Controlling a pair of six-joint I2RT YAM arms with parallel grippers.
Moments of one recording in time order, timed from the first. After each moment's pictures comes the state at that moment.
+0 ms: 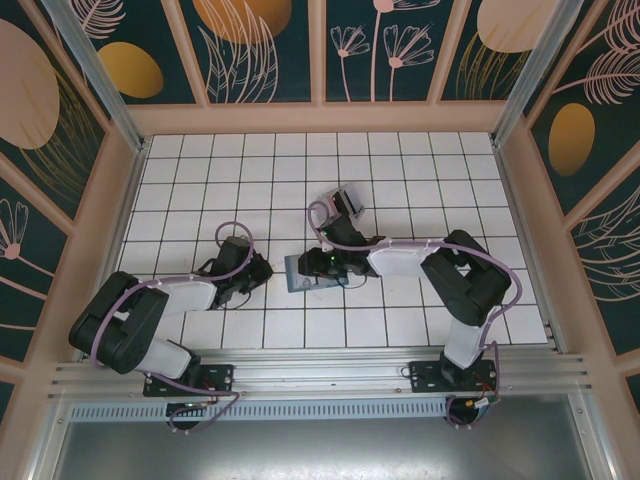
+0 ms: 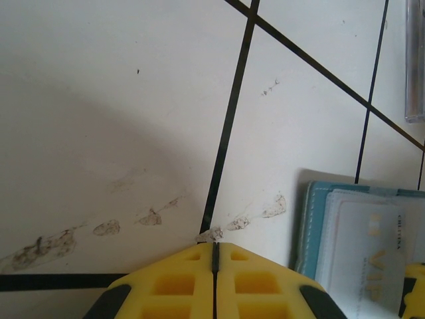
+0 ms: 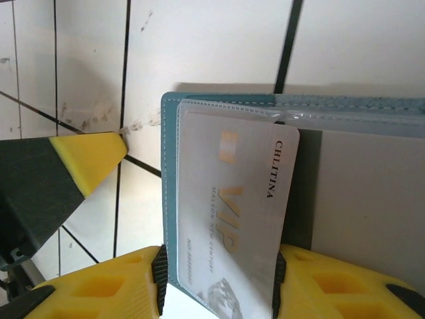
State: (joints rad) left arm -0.48 1.46 0.41 0.20 0.15 -0.95; right arm 0.80 1.79 0.93 -0.04 -0.36 0.76
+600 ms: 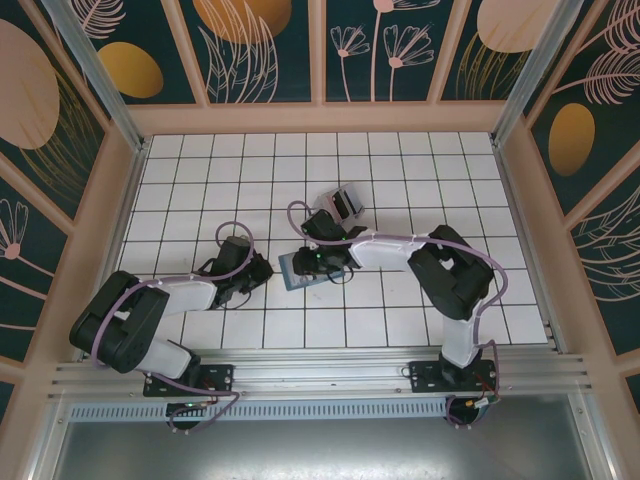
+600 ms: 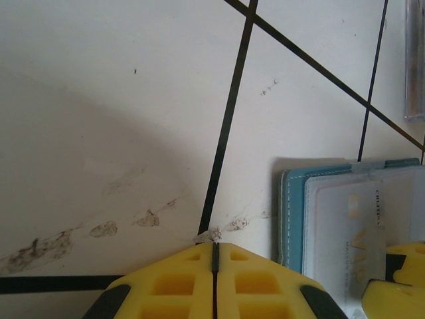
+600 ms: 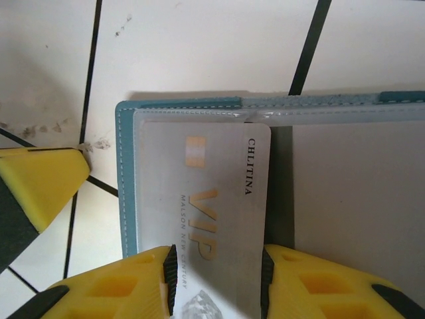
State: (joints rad) left arm -0.48 1.47 0.42 0.21 0.15 -0.95; right arm 0.87 1.90 1.15 -0.29 -0.18 0.64
